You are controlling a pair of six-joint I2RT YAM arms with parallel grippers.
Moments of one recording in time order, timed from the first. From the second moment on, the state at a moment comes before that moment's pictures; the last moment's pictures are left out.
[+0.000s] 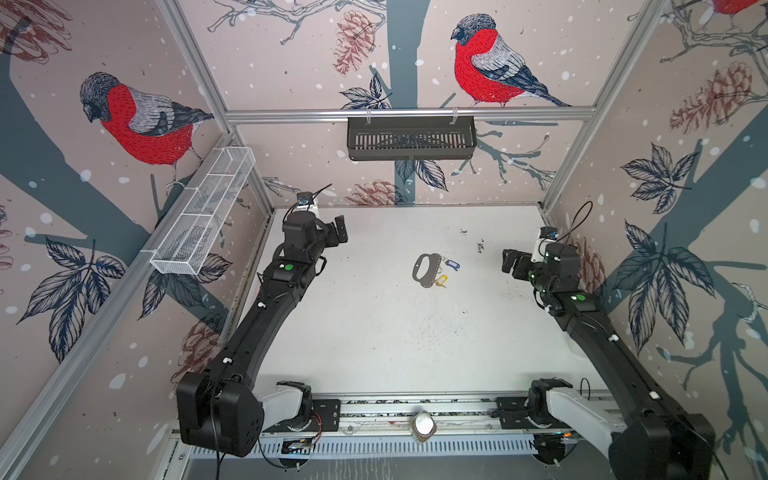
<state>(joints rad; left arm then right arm) -0.19 1.23 1.03 -0.16 -0.15 -0.21 0.08 1.02 0.76 -0.23 0.04 0.24</state>
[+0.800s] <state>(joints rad) -0.04 1.41 0.20 0.96 -0.31 -0.05 0.03 1.12 0.48 0.19 0.40 0.20</state>
